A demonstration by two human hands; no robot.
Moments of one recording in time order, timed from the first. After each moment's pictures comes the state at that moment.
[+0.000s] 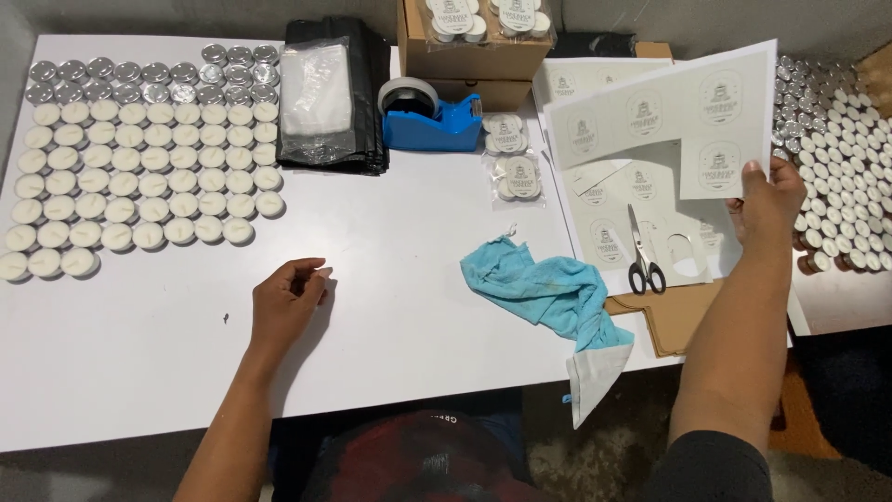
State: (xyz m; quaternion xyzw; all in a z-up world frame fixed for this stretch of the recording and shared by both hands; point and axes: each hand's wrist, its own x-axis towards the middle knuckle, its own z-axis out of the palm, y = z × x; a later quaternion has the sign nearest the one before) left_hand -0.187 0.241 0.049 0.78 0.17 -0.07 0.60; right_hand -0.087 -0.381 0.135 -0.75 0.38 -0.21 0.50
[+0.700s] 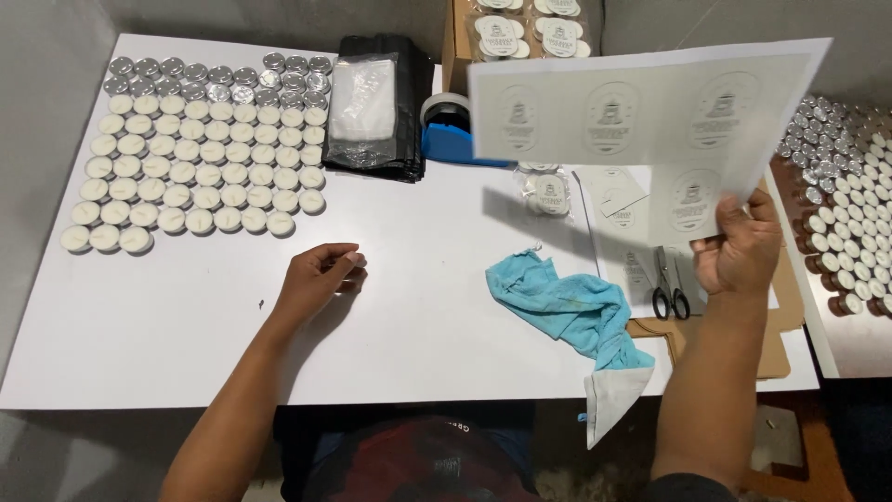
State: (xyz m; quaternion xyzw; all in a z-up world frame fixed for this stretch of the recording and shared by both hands) left_hand -0.167 0.250 0.073 0.67 0.20 -0.14 0.71; right_hand -0.122 -0.267 0.146 -0.65 0.04 -0.19 0.74
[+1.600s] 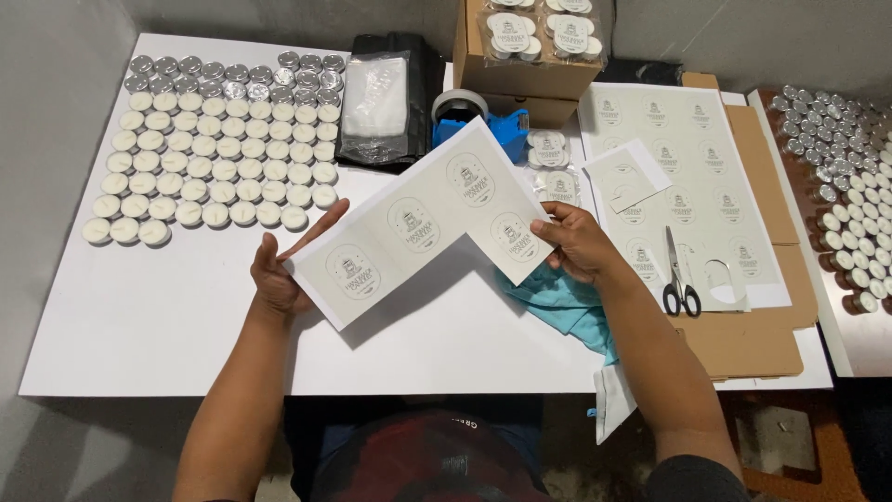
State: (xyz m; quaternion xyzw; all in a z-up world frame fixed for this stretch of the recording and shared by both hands) left_hand -0.153 0.298 0.010 0.27 -0.12 -0.19 0.94; right_hand -0.104 -0.114 0.084 -0.65 0.05 0.15 0.75
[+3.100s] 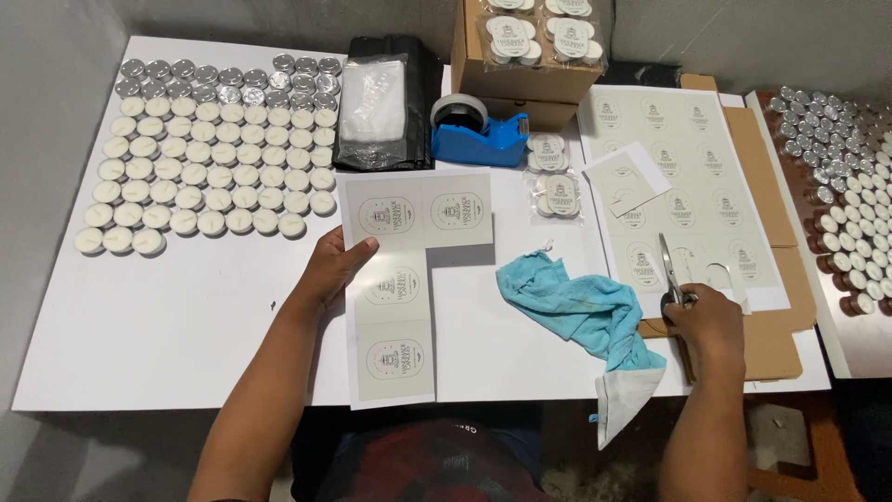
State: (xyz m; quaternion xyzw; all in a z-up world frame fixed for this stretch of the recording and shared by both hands) left_hand -0.135 0.250 0.036 0.51 0.12 -0.15 0.84; right_hand -0.187 -0.292 0.078 -0.93 0.32 0.10 0.12
